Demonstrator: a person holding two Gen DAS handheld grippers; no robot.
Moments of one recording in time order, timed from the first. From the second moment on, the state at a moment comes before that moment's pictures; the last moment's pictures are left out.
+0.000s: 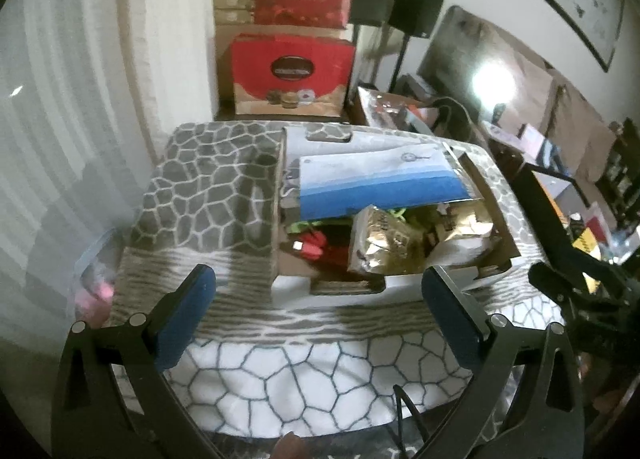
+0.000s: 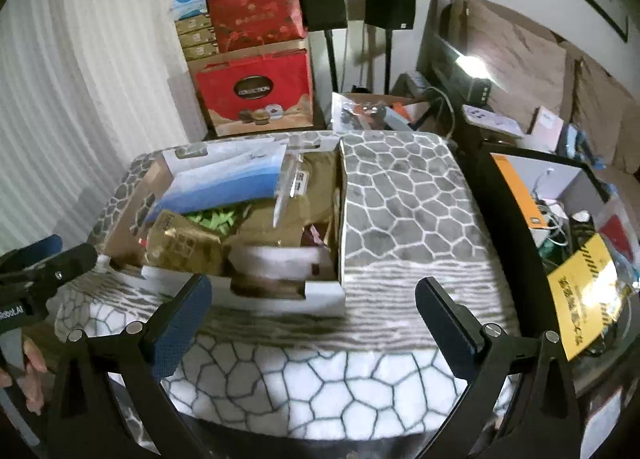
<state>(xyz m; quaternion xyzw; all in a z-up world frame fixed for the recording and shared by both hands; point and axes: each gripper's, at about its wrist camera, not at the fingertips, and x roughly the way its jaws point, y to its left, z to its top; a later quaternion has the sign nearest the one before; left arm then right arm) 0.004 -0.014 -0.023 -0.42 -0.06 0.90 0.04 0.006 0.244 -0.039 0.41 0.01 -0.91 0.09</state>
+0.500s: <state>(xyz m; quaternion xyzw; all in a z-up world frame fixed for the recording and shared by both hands) 0.026 -0.013 -0.018 -0.42 -0.05 0.91 0.00 0.031 0.232 -0.029 0.38 0.03 -0.92 0.08</state>
